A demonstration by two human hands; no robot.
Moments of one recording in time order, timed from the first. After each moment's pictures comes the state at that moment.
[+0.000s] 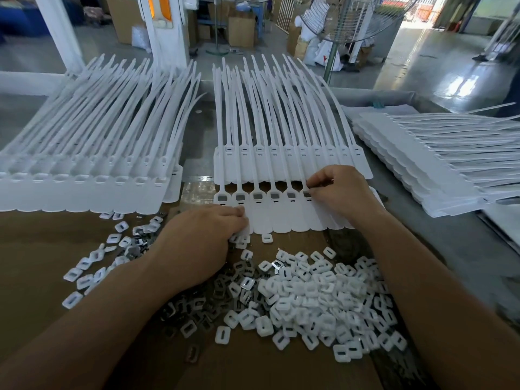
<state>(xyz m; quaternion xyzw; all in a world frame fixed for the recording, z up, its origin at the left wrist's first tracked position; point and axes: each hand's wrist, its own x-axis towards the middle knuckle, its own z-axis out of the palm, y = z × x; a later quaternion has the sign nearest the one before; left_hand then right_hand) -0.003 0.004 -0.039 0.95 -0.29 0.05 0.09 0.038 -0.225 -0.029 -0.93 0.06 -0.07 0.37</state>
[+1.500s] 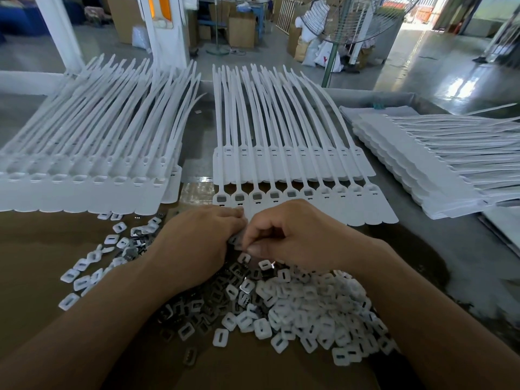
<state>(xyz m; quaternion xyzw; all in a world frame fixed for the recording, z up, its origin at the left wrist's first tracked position) -0.004 0.003 -0.034 0.95 -0.31 0.03 0.08 -0.017 -0.169 -0.005 -0.89 -0.28 0.11 0.34</state>
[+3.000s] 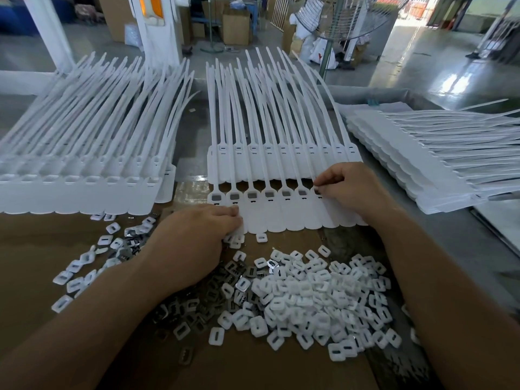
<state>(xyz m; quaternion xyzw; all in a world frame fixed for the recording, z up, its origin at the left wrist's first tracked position) -0.005 0.003 -0.038 0.95 -0.29 0.04 0.08 0.040 -0.250 -0.031 -0.92 0.05 -0.06 0.38</state>
